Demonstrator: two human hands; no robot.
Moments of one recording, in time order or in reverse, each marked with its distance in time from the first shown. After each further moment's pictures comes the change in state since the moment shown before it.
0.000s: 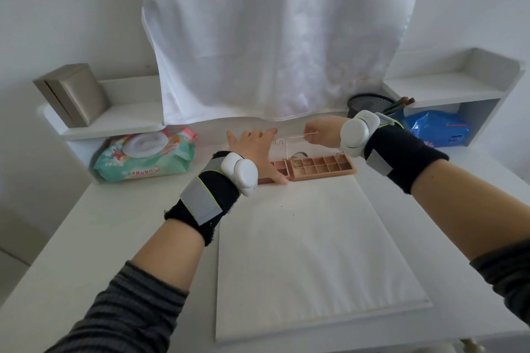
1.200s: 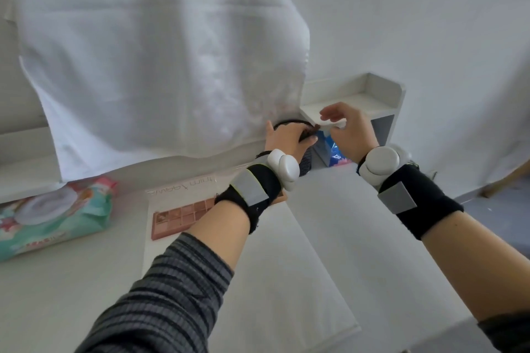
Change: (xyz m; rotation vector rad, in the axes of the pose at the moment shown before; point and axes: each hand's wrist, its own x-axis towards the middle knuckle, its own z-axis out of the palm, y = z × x) left_hand 0.086 0.176 -0.020 -0.330 0.338 0.309; right_hand -0.084 0.124 -0.017 0.557 0.889 0.188
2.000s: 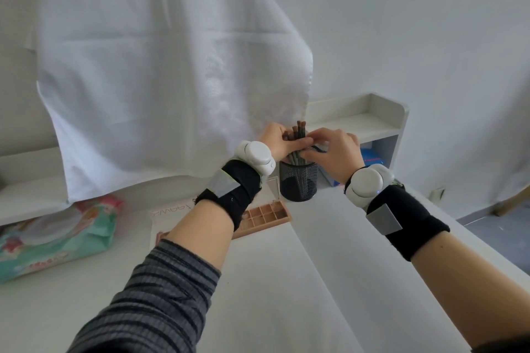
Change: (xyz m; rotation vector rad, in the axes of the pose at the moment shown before) left_hand 0.018 -0.023 -0.037 -0.874 -0.172 -0.141; right_hand 0.006 -0.010 0.021 -0.212 -0.055 -0.120
